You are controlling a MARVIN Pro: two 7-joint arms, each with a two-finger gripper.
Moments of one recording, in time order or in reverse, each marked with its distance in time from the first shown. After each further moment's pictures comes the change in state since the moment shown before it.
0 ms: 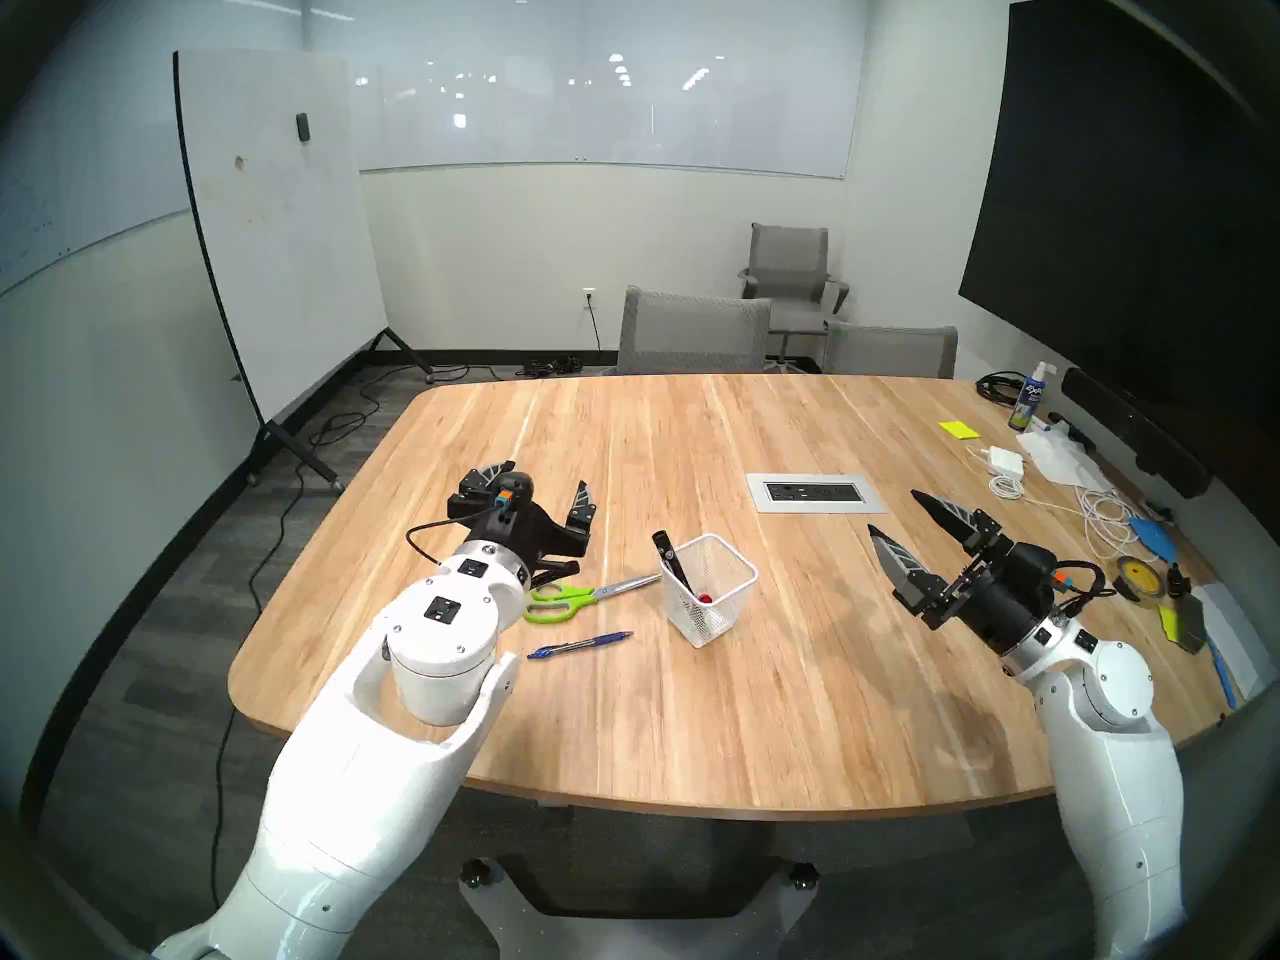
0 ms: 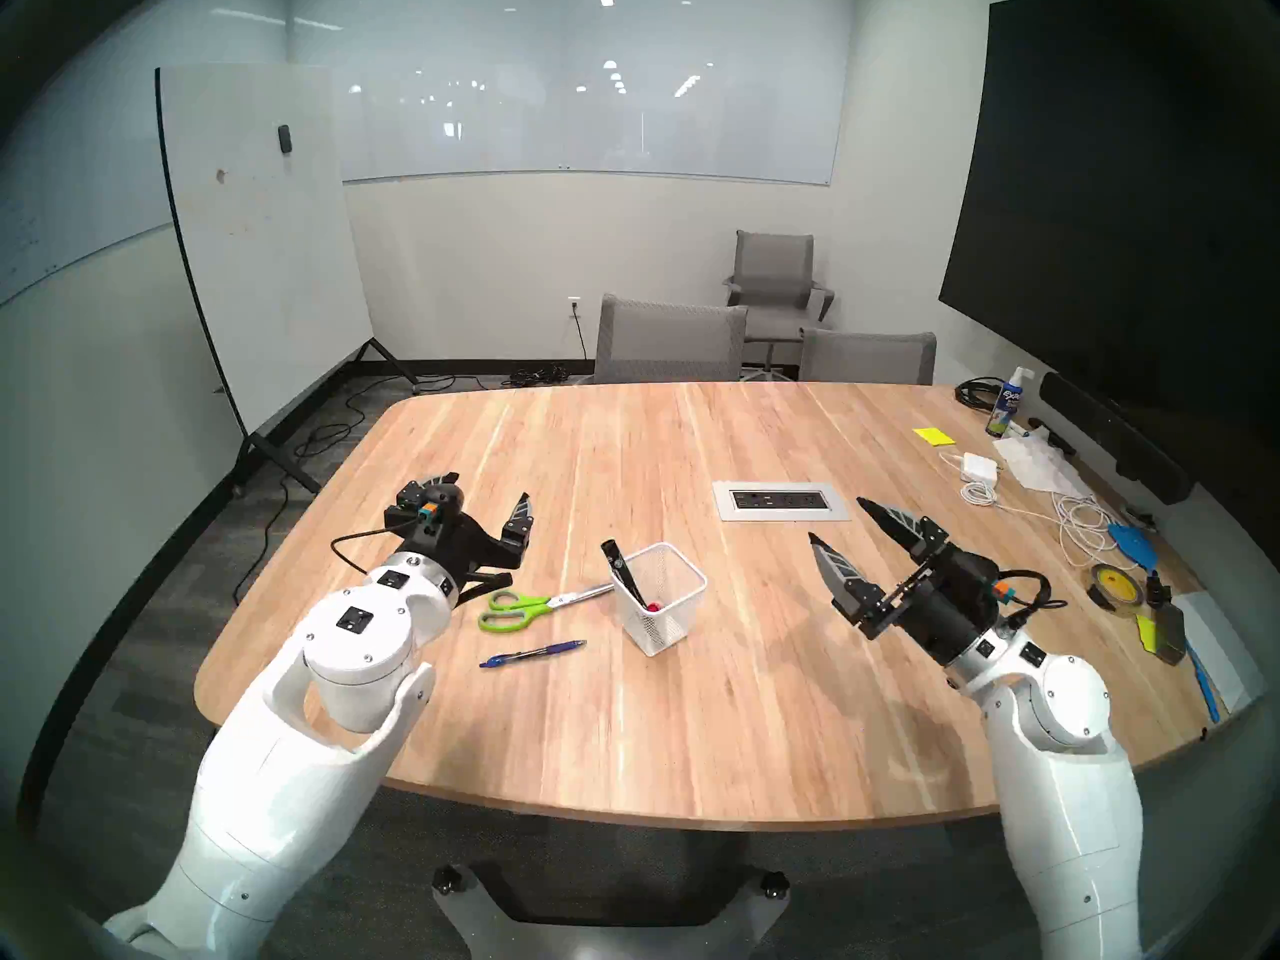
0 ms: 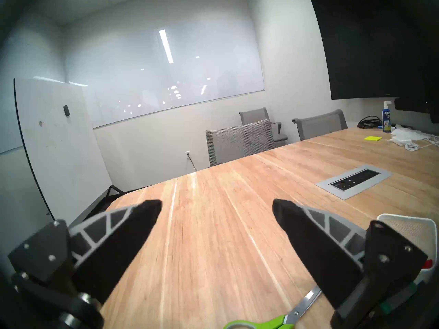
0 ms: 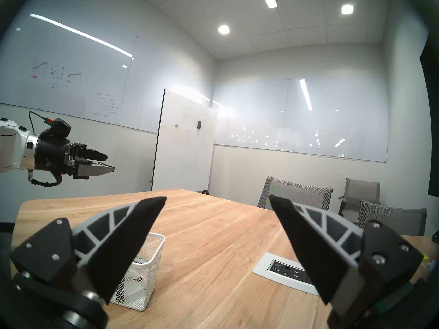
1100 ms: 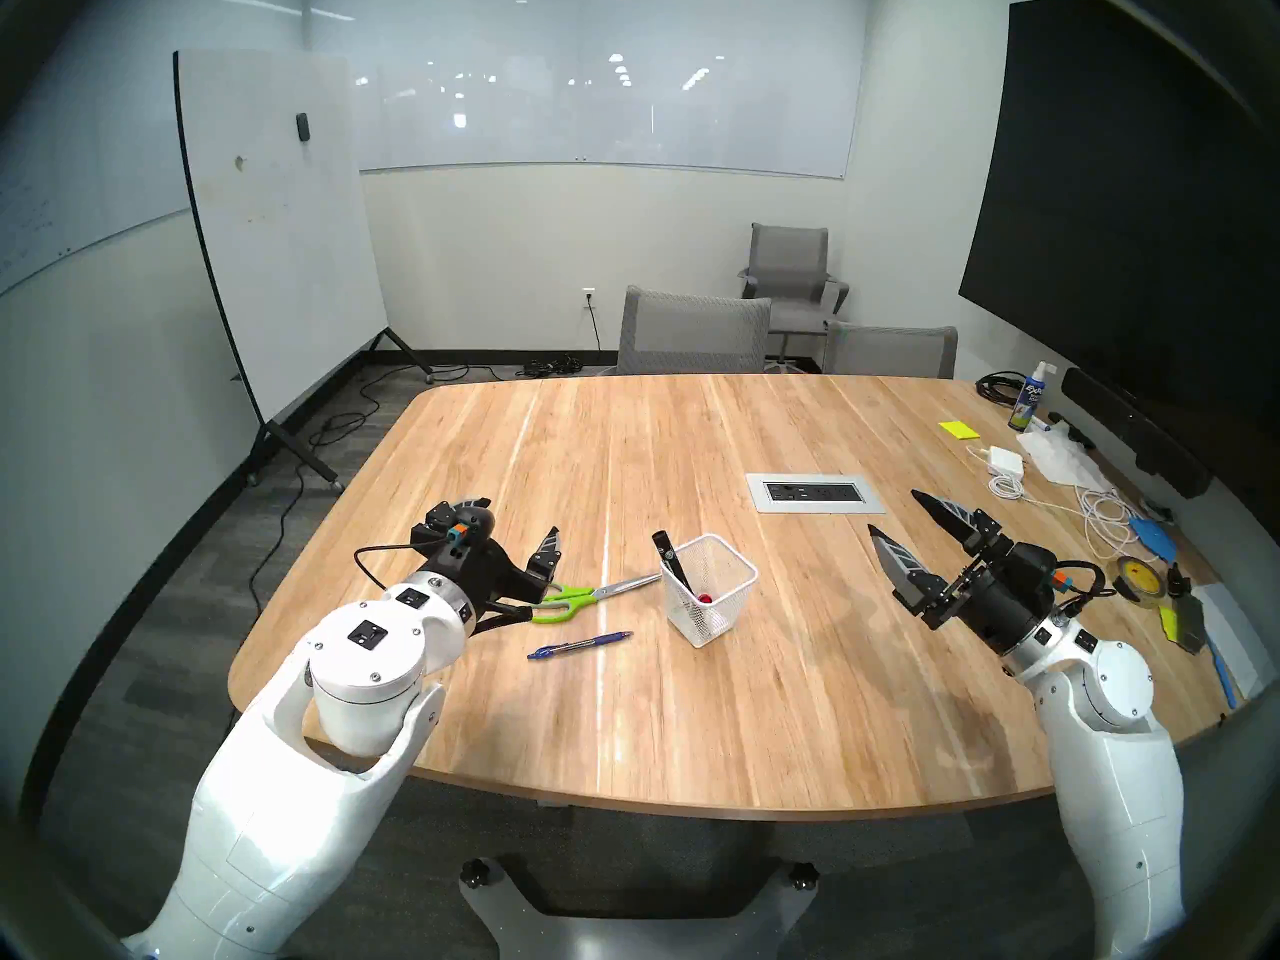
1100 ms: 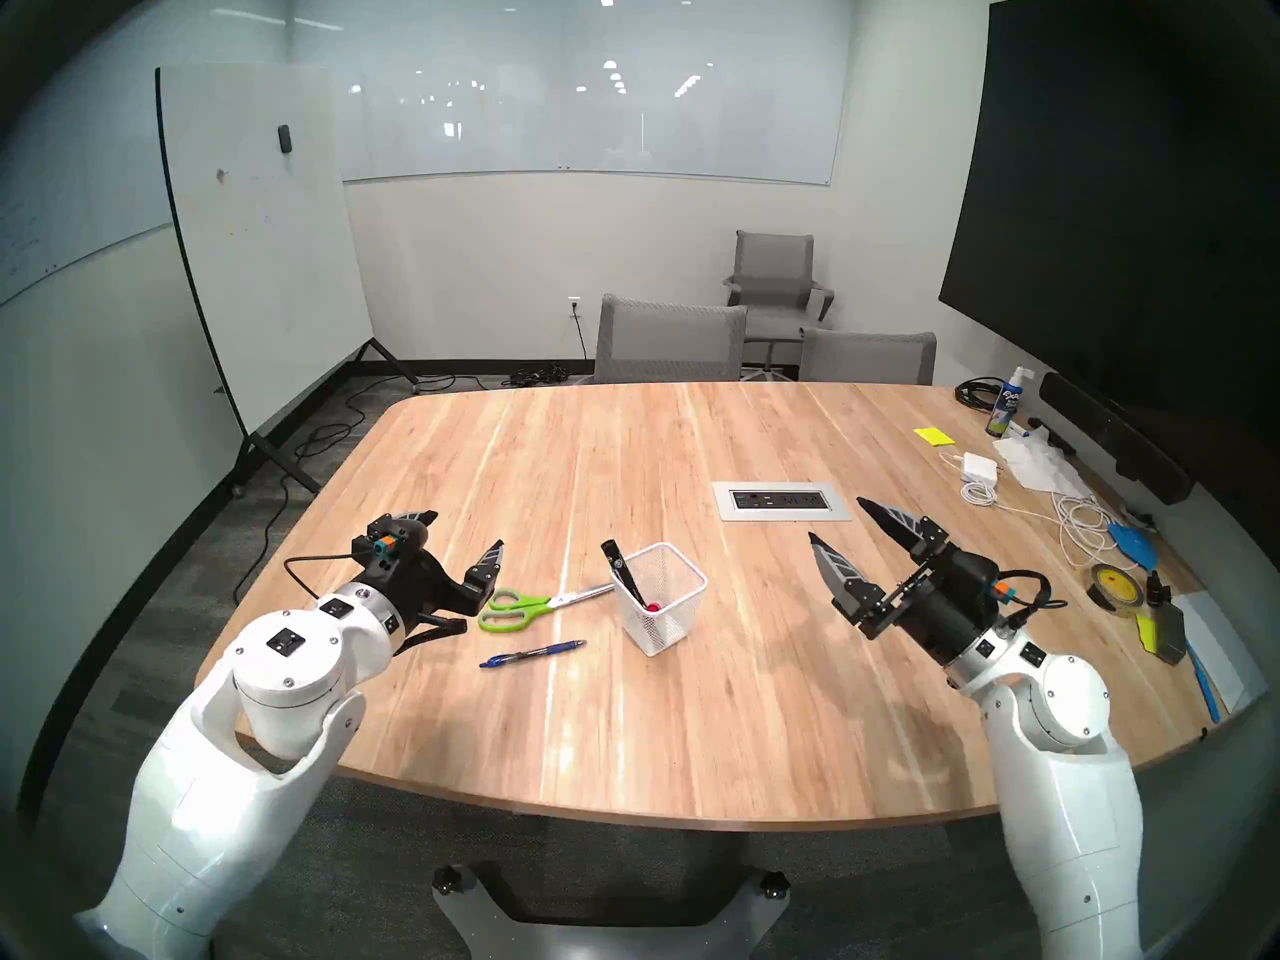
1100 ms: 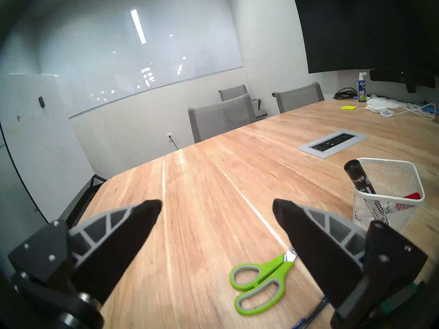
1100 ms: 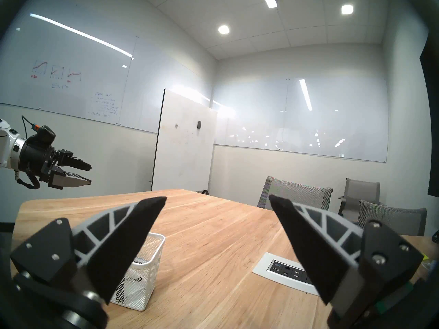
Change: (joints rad) left arm 0.134 0.132 -0.104 -0.092 -0.076 0.060 -0.160; right arm 0.000 0.000 0.000 0.000 0.000 0.000 0.000
